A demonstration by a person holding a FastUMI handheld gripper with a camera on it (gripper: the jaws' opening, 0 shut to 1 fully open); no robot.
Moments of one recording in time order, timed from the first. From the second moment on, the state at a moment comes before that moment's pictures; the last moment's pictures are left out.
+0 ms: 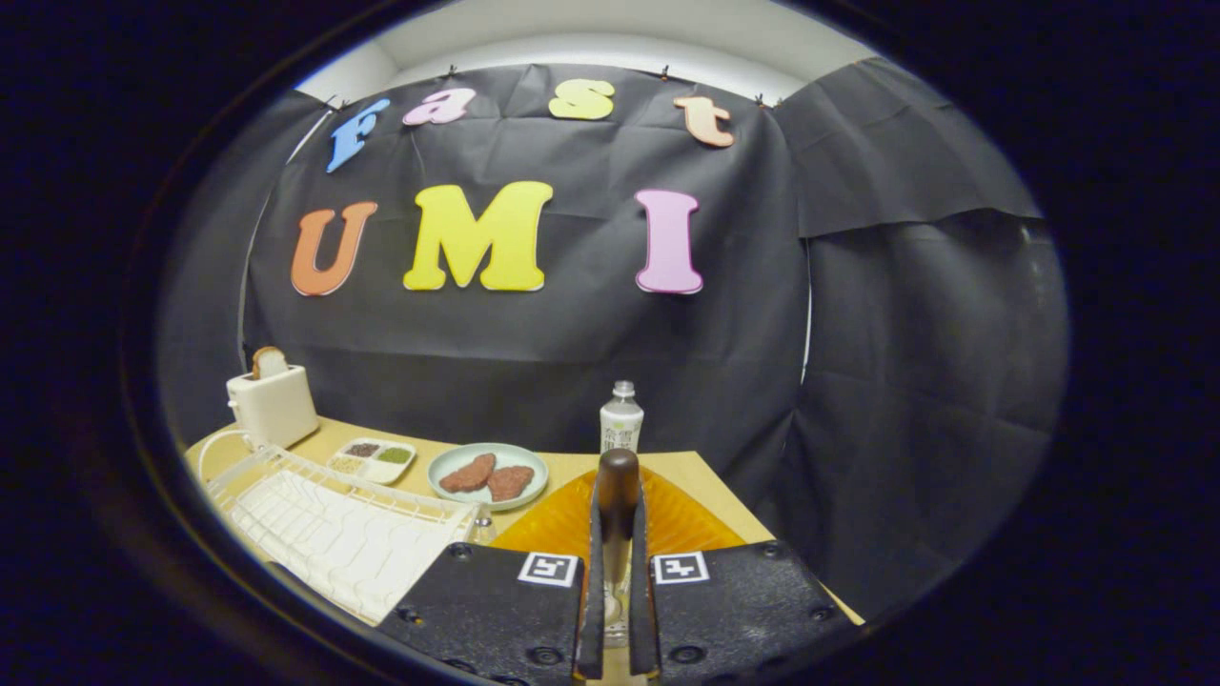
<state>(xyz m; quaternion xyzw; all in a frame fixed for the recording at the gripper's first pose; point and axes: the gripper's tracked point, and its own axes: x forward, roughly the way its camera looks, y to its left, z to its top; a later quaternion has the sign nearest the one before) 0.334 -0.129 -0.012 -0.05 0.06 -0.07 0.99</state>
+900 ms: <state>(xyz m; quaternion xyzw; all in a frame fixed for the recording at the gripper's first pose) 0.165 0.008 -0.043 -0.06 0.04 0.03 1.00</state>
